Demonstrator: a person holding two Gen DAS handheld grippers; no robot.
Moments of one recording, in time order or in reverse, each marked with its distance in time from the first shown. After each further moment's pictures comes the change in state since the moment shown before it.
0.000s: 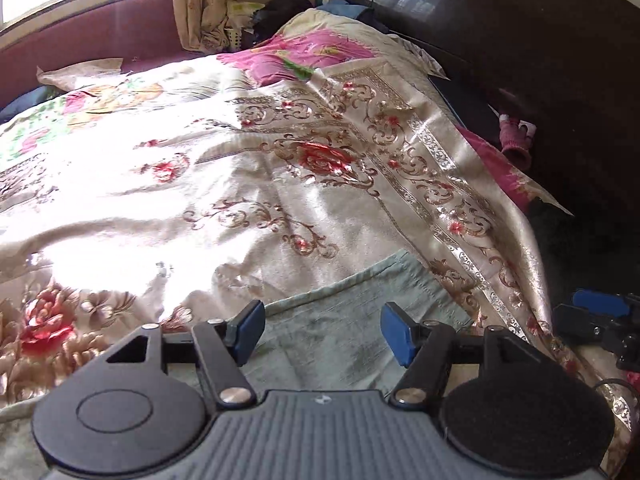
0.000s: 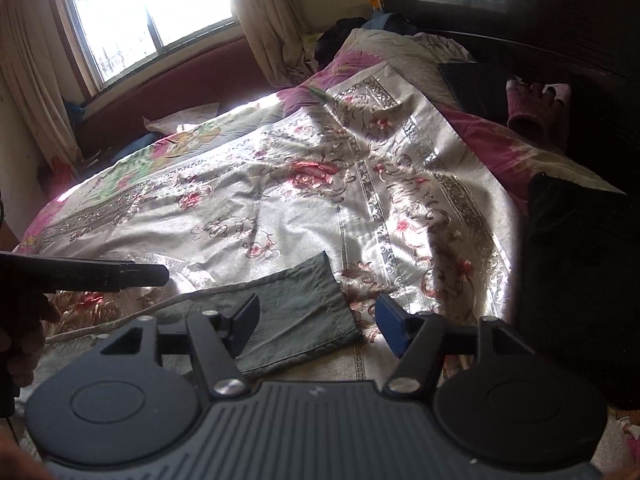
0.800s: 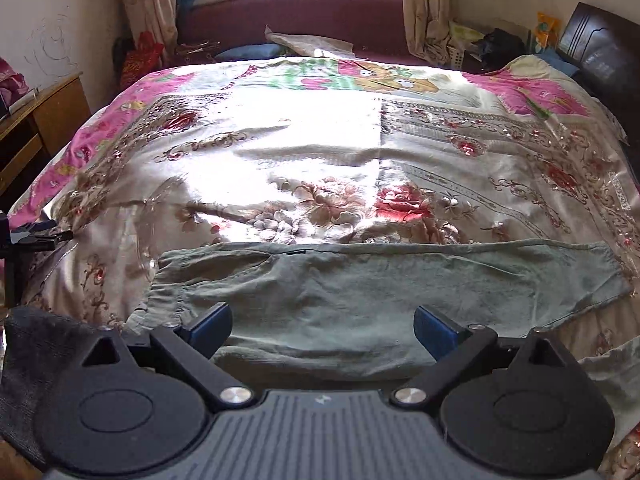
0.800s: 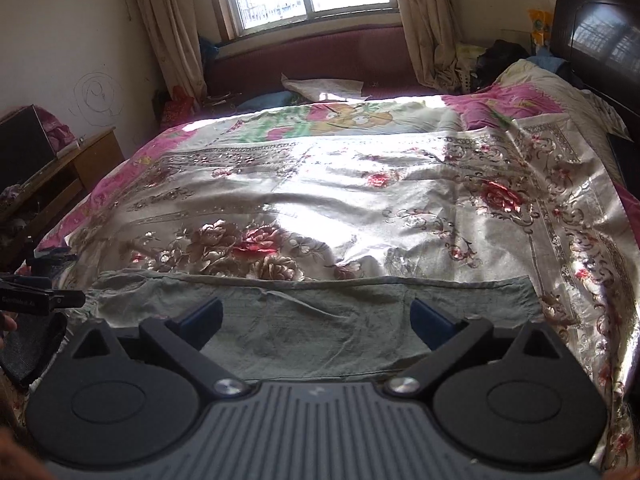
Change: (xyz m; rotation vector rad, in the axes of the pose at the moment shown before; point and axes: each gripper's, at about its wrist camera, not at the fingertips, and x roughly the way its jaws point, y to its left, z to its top) left arm -0.218 0.202 -0.170 -0.330 -0.031 0.461; right arm -0.012 0.209 -0.024 -0.299 0.069 0.274
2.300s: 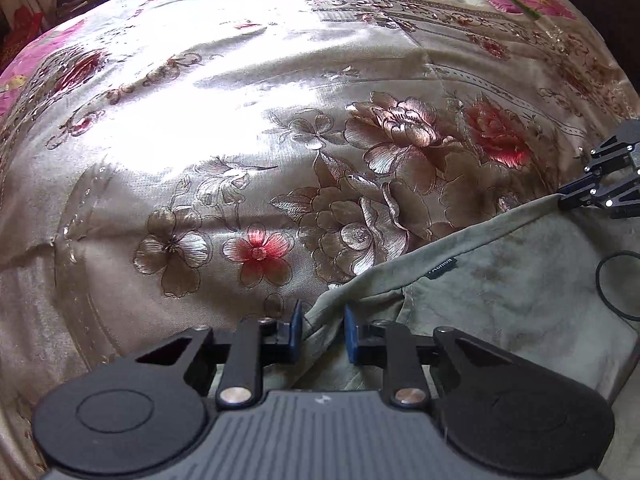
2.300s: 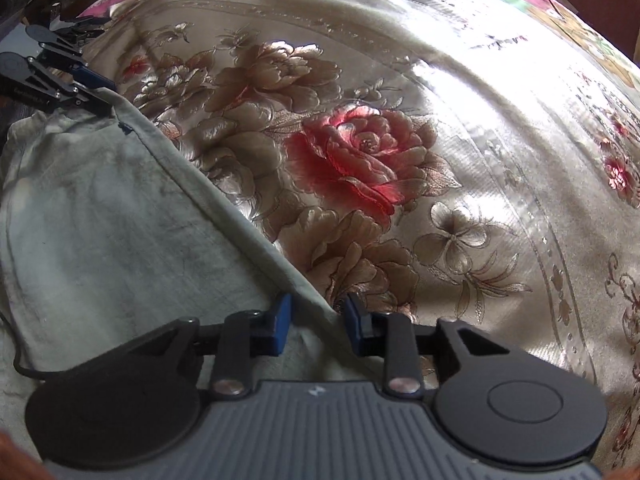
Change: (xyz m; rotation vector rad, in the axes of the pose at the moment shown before) left arm 0.227 0.124 0.068 0.269 0.264 -0.258; right arm 0.315 0.049 0.033 -0.518 0.533 0.217
